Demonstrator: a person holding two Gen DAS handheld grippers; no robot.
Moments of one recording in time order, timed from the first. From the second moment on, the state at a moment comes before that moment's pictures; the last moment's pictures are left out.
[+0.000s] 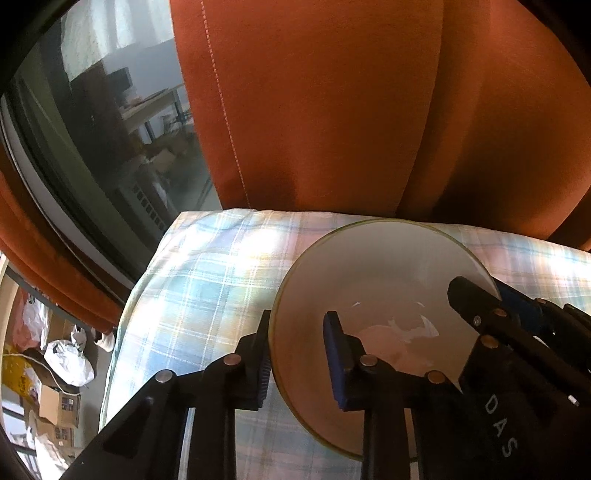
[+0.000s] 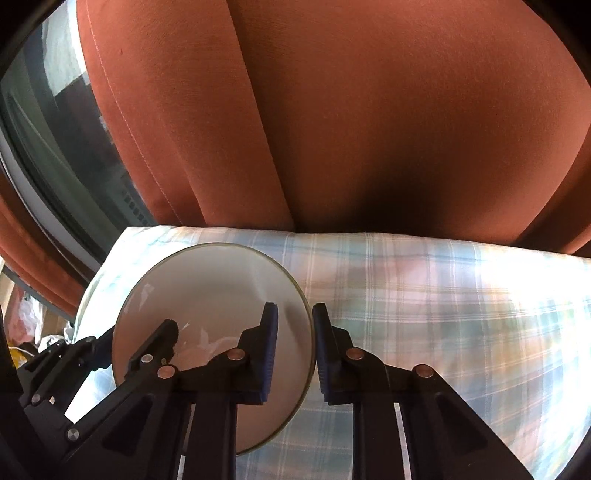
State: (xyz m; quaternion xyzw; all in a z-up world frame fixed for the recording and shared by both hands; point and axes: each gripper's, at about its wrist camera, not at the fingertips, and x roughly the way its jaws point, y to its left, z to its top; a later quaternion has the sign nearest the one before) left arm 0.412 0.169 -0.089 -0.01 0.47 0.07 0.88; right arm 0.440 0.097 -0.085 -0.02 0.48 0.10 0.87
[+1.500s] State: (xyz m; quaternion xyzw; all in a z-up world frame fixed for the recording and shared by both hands) left arm 0.273 0.113 0.035 0.01 0.40 -0.05 0.91; right arm 0.276 0.028 0.058 0.03 0.42 -0.01 0.91
